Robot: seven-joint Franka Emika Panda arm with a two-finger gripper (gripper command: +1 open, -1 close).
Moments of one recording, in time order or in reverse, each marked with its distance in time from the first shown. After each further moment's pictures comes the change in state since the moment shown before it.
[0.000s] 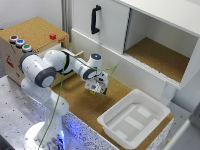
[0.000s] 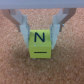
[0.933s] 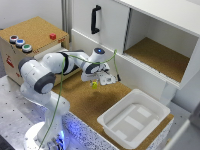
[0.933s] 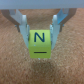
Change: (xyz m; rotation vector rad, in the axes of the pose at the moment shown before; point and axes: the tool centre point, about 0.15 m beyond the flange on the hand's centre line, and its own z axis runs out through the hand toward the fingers) arm -0.014 -0.012 -0.036 0.103 -0.028 -1.197
